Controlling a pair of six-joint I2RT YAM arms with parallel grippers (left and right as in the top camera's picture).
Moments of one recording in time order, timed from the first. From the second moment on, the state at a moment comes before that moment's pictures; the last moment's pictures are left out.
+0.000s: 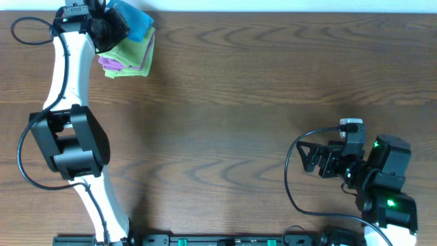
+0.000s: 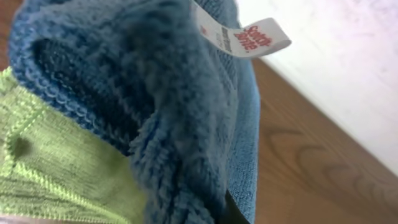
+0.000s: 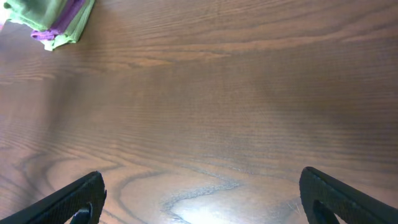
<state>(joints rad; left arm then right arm) 0.14 2.18 2.01 -0.76 0.33 -0.53 -0.21 0.75 0.62 -0.70 -0.55 0.04</state>
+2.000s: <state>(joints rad) 0.25 2.19 1.76 -0.55 0.44 -0.47 -0.21 0.75 0.62 -0.70 -0.55 0.04</state>
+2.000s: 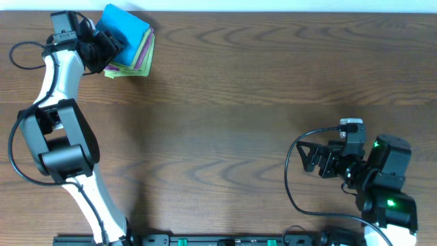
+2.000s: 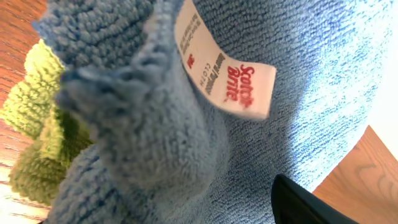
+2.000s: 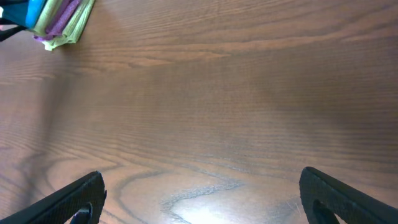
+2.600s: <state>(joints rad) 0.30 2.08 1.76 -0.61 0.44 -0.42 -0.21 0.75 0.62 -0.70 -0.55 0.04</state>
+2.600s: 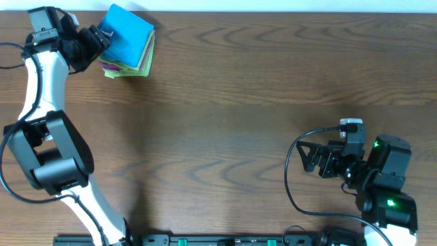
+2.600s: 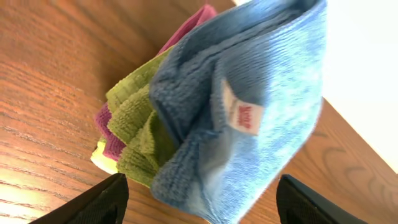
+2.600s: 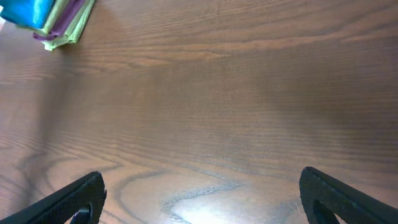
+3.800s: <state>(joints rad) 0.16 2.19 1.76 -0.23 0.32 -0.51 -0.21 0.75 0.62 -0.70 -0.55 0.04</state>
